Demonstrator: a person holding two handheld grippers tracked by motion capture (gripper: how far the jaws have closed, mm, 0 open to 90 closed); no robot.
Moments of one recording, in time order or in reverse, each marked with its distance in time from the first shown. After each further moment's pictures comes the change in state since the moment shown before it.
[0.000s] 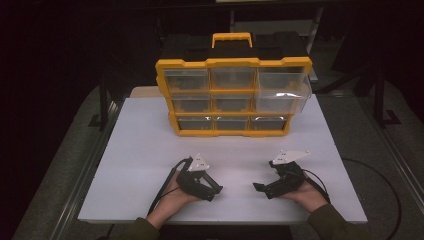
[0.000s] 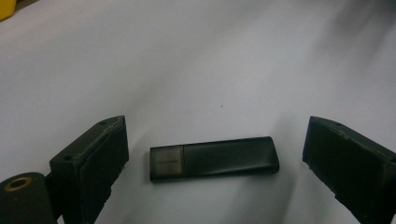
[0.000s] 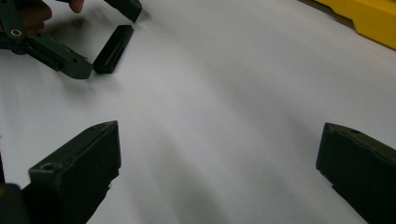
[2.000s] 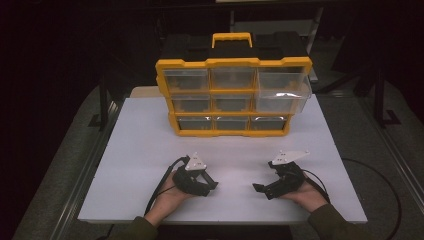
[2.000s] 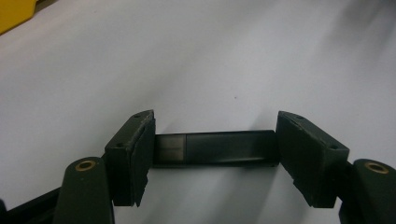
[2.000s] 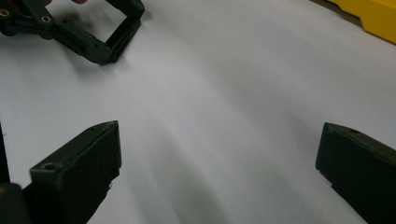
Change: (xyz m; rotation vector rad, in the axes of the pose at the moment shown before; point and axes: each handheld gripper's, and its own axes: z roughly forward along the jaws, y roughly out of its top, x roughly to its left) left arm 0.008 -0.001 -0.007 0.016 0.007 0.037; right arm 0.000 0.000 0.001 0.005 0.014 -0.004
